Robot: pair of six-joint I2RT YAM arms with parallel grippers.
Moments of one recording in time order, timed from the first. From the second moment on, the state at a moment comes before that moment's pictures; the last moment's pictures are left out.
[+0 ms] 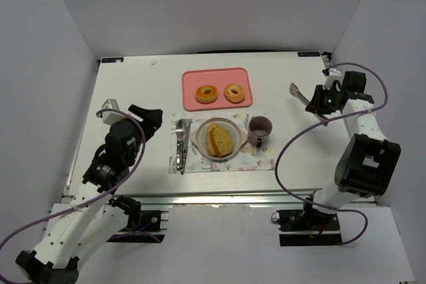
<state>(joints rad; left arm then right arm) -0.48 0.65 0.73 -0.34 -0.40 -0.96 -0.24 1.55 1.22 -0.57 -0.56 -0.19</state>
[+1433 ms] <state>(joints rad) -0.48 0.70 0.72 -0.31 -0.40 -0.92 -0.21 1.34 1.30 -0.45 -0.44 -0.25</state>
